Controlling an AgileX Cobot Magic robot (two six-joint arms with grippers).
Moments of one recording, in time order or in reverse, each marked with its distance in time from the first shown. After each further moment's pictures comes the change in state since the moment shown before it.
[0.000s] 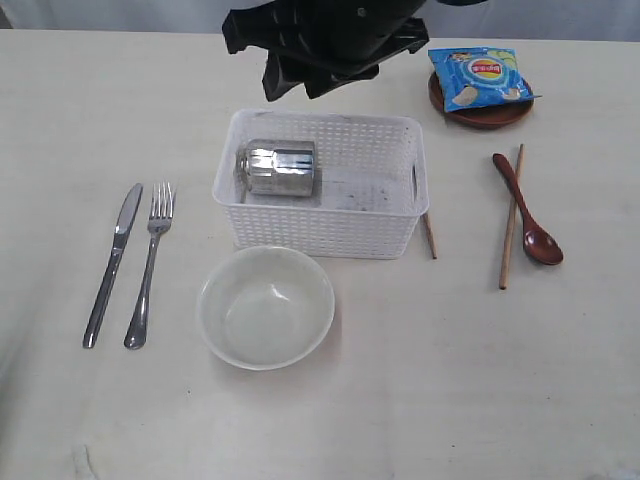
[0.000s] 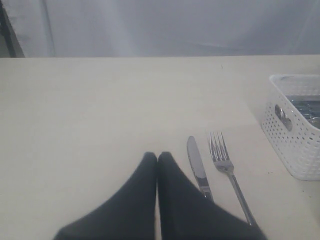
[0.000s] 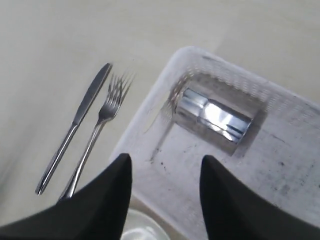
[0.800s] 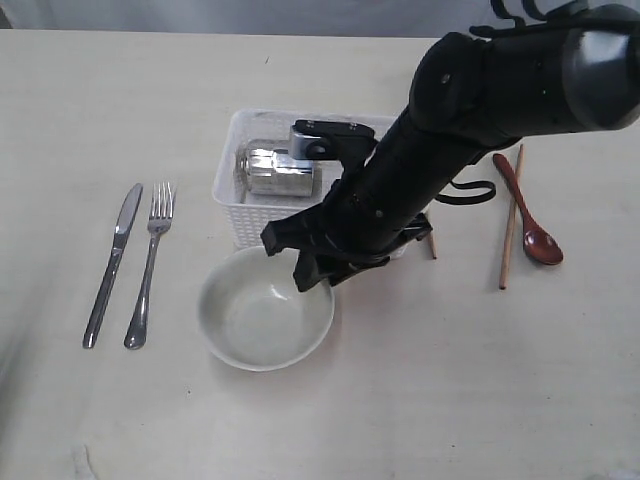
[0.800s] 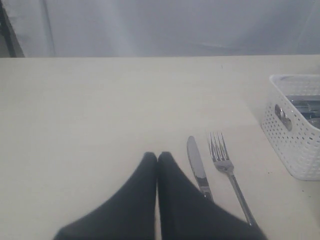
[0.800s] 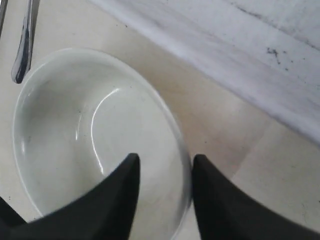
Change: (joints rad) left arm 0.000 0.000 0.000 0.000 0.000 0.000; right arm 0.021 0.042 0.452 0.345 -0.092 -0.316
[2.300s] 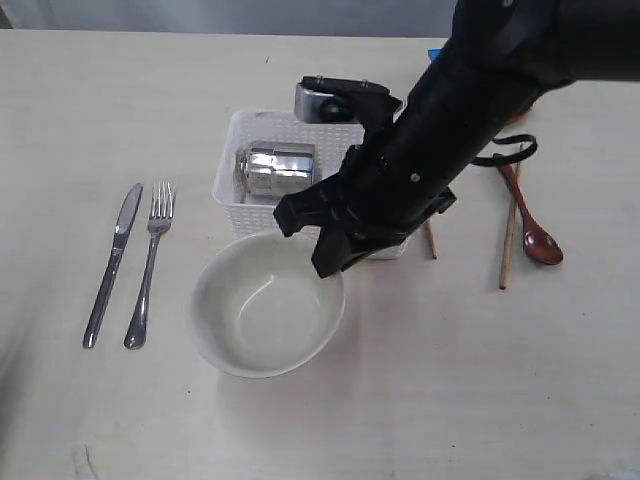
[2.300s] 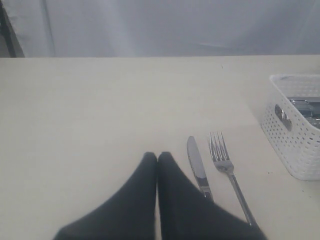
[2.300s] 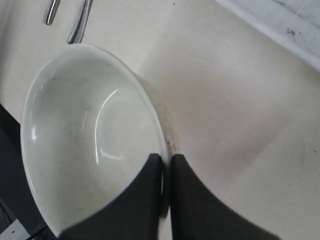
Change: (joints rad) left arm 0.000 0.000 0.000 0.000 0.000 0.000; right arm -0.018 -0.150 -0.034 -0.056 0.191 0.010
